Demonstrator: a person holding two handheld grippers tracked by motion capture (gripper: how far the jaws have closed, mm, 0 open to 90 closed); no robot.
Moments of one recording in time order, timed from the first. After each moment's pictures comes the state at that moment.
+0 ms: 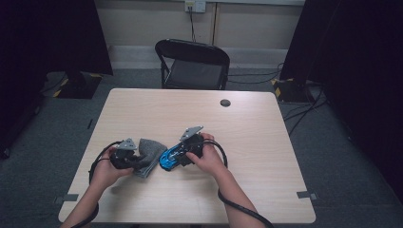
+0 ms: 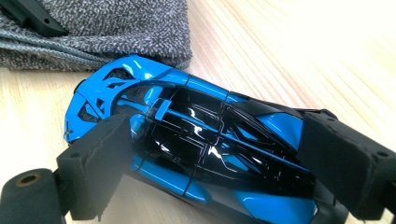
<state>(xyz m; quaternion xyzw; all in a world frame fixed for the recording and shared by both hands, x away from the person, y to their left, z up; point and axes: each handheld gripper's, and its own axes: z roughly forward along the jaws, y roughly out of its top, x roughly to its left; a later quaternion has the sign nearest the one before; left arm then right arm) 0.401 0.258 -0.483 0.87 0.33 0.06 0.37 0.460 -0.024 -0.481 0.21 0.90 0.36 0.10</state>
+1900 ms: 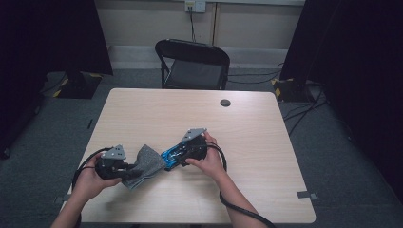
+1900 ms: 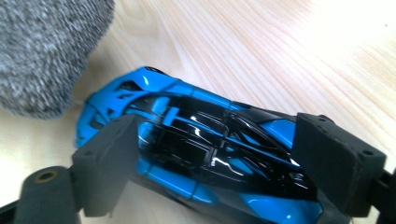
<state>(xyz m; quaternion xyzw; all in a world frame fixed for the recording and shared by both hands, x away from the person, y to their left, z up) 0.359 0.271 -0.447 0.88 0.29 0.05 0.38 0.453 -0.028 -0.481 0.22 0.88 0.40 0.10</state>
